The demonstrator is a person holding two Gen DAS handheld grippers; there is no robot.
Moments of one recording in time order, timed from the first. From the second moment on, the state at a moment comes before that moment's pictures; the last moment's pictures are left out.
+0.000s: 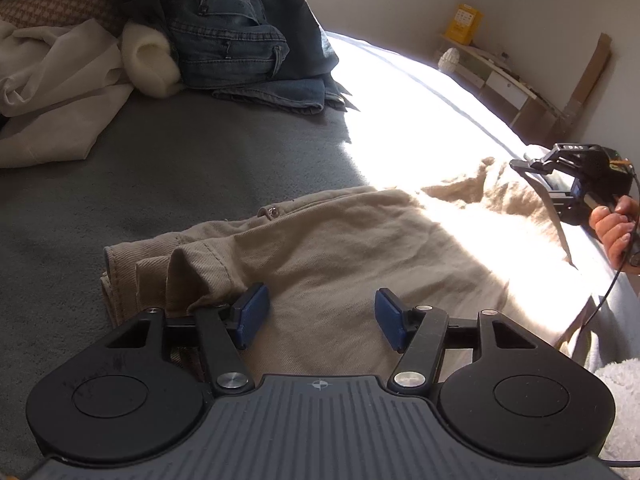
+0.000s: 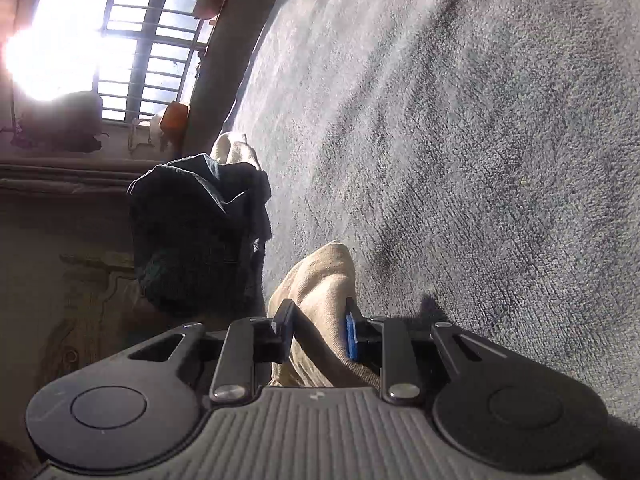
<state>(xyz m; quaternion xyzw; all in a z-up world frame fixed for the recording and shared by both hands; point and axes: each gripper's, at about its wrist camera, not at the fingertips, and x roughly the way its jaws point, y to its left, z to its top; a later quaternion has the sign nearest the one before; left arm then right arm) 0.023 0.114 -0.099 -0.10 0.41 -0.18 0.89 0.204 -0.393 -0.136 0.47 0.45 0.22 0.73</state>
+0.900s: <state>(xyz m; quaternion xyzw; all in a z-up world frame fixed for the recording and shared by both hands) 0.023 0.103 -0.099 -0.07 0.39 -0.17 0.90 0.076 -0.467 -0.134 0.56 0.44 -0.02 0.70</state>
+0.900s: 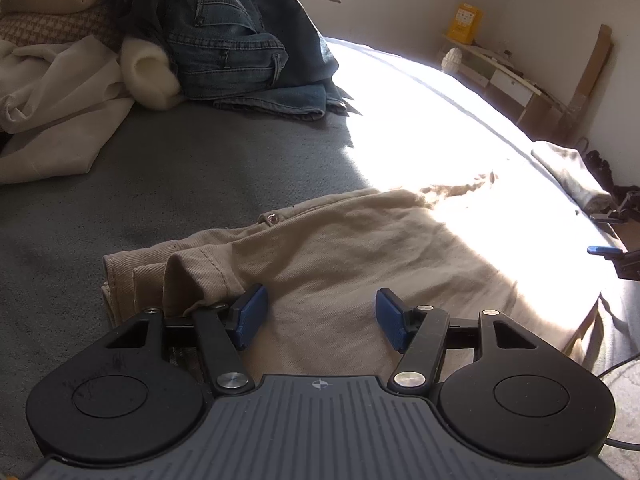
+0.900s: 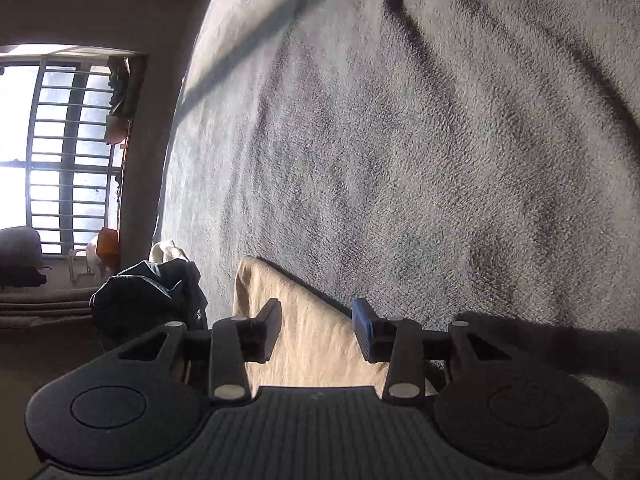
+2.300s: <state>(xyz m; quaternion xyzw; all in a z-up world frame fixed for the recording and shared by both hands) 0.003 0.091 -0.079 -0.05 0.36 -0.15 0.92 0.027 -0.404 -0.188 0.62 0.38 -0.06 0.68</state>
